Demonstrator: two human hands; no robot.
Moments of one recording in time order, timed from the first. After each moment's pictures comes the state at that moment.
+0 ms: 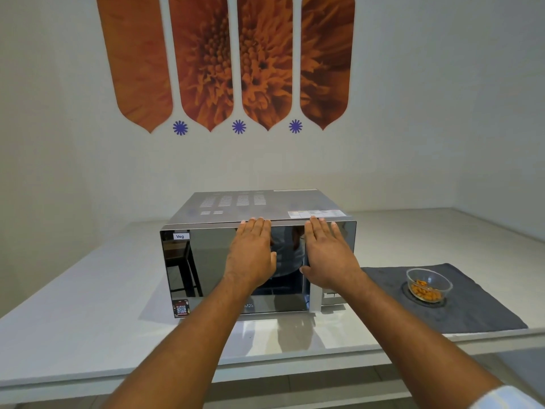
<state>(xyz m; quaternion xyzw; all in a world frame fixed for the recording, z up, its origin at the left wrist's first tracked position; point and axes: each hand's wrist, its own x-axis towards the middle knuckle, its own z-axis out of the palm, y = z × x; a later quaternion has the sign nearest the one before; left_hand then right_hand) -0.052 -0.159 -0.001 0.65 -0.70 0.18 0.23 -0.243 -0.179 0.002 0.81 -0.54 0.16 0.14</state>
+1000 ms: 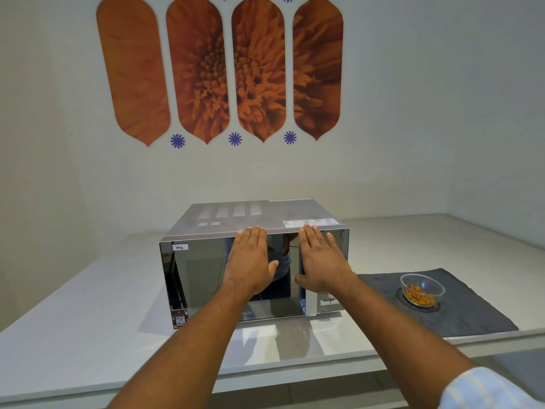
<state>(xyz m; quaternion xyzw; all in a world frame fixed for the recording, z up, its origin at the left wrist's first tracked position) -0.050 -0.168 -0.005 0.65 -0.71 0.19 0.21 -0.245 -0.190 0.000 0.82 -0.54 0.15 0.13</state>
